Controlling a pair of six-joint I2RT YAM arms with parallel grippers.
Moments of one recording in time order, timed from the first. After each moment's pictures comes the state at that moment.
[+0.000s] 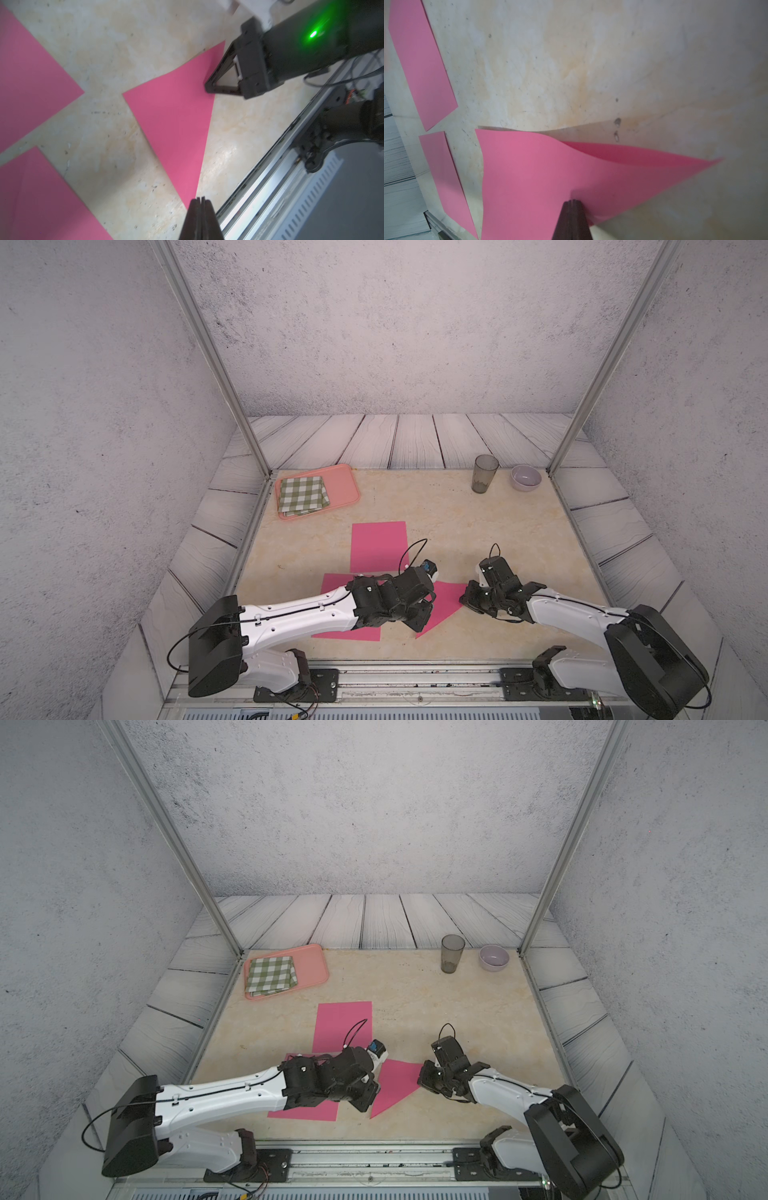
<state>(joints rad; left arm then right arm) -1.20 1.35 0.95 -0.50 -0.01 -0.52 0.52 1.28 0.40 -0.19 -0.25 0.87</state>
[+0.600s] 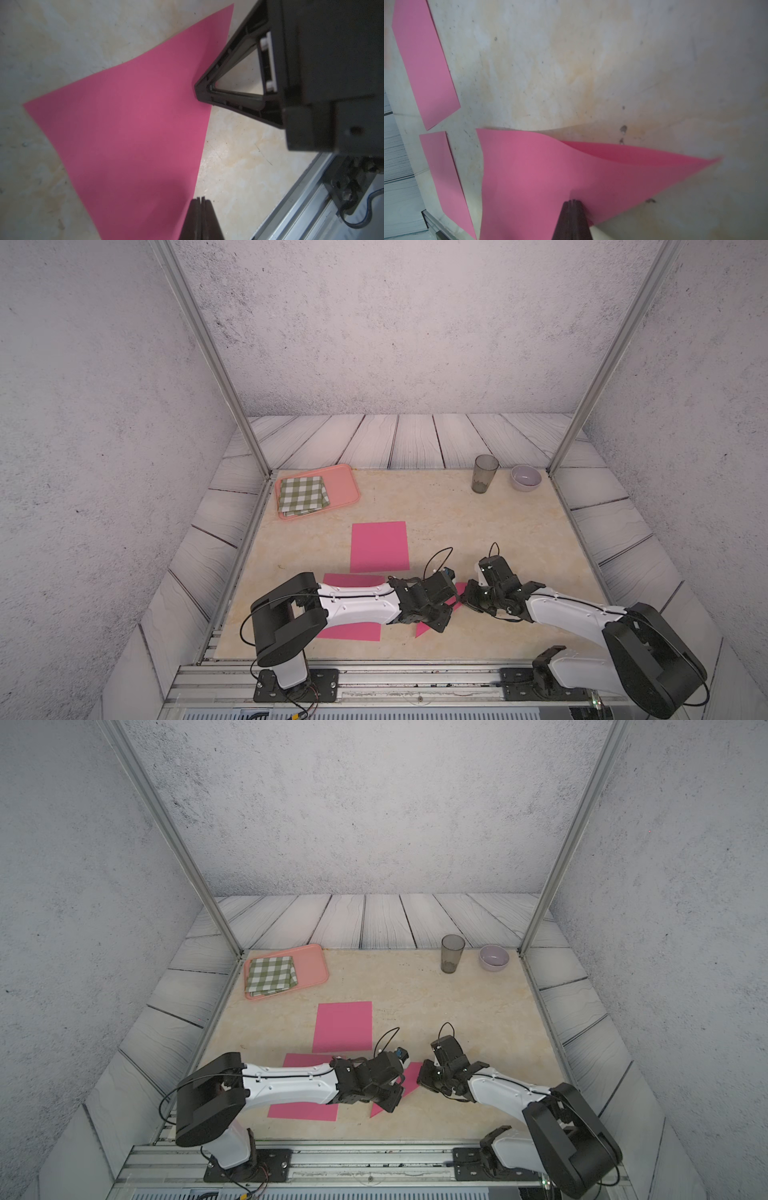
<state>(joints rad) -1.20 1.70 0.98 -0.27 0.04 -0.57 0.52 1.30 0.41 -0.17 -0.25 0.85</state>
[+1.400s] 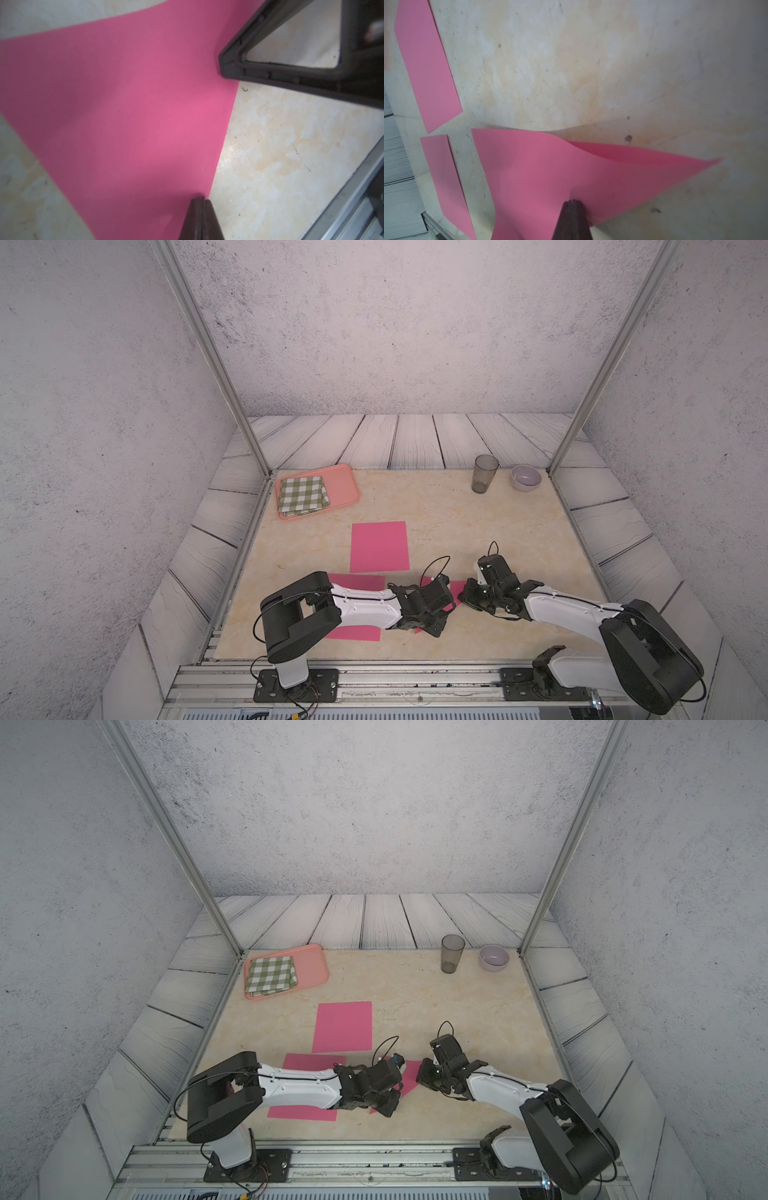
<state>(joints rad) -1.20 1.74 0.89 -0.18 0.00 -0.61 0.52 1.32 0.42 -0.16 -0.24 0.85</state>
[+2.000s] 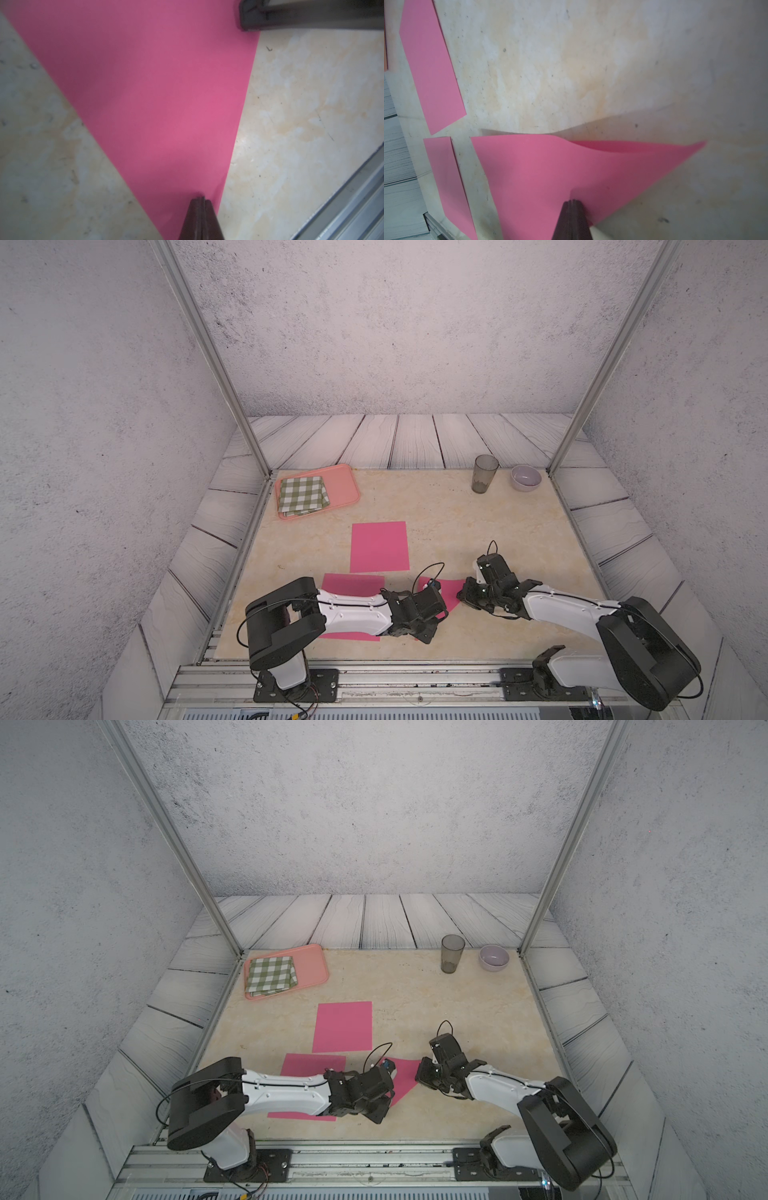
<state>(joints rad) -1.24 1.66 0.82 -0.25 -0.03 -0.62 0.52 1.33 0.42 -0.13 -0.24 0.85</state>
